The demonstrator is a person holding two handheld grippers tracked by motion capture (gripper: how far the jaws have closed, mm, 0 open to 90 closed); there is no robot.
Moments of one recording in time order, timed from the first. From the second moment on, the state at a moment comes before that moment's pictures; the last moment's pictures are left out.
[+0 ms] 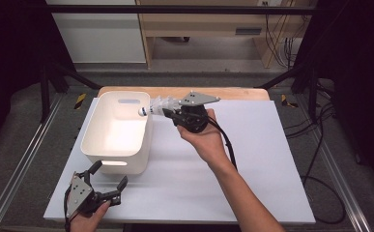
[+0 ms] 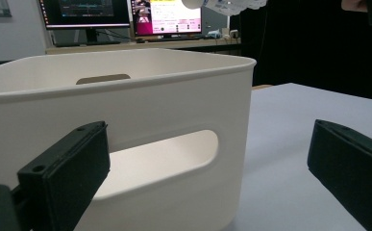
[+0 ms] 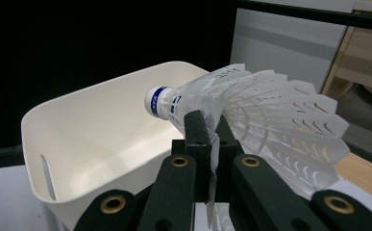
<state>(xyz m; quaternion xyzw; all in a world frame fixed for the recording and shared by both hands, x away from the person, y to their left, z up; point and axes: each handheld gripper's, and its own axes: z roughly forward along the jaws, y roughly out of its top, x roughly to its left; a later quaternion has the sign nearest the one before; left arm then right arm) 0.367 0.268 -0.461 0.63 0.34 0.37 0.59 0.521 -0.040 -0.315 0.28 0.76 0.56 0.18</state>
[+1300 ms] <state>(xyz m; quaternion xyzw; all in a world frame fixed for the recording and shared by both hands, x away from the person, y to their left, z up) 0.365 0.271 -0.458 0.62 0.34 0.38 0.60 0.533 0.014 -0.318 0.25 0.78 0.56 0.16</state>
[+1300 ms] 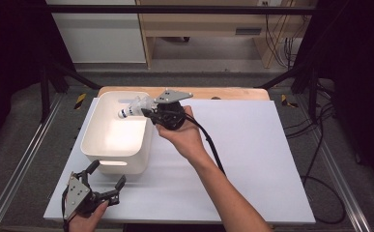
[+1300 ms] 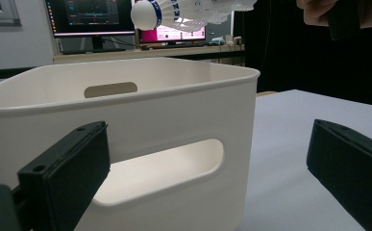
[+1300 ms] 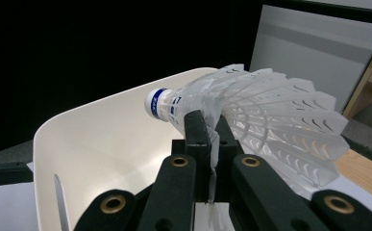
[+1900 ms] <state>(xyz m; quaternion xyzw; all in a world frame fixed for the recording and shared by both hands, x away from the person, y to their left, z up) 0.366 0.270 -0.459 0.62 0.34 0.38 0.59 0.536 0.033 -0.326 0.24 0.79 0.55 0.16</state>
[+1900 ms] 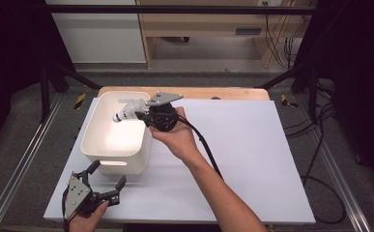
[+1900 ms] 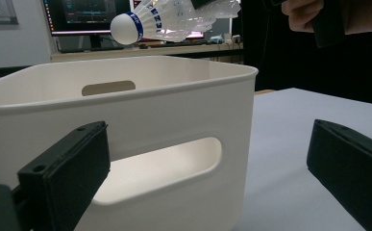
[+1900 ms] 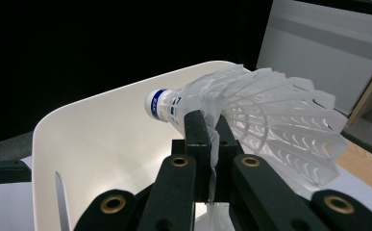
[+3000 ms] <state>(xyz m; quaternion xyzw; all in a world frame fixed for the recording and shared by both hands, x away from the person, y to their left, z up) 0.366 0.272 -0.459 0.62 0.34 0.37 0.60 0.549 0.056 -0.345 0.22 0.81 0.53 0.15</state>
